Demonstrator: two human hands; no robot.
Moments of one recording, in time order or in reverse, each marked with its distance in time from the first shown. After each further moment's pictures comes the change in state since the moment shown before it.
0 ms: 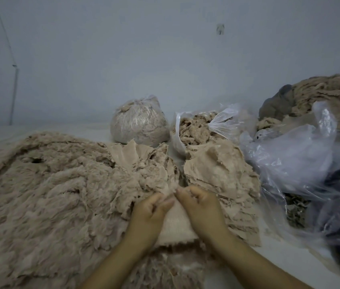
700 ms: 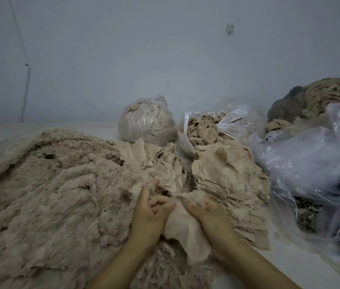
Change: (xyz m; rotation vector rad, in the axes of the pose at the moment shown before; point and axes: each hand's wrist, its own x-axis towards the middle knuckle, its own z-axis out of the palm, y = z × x) left_hand -0.002 -0.007 -0.005 -0.288 0.153 -0.063; right_hand -0.012 0.012 0.003 0.494 -0.132 0.367
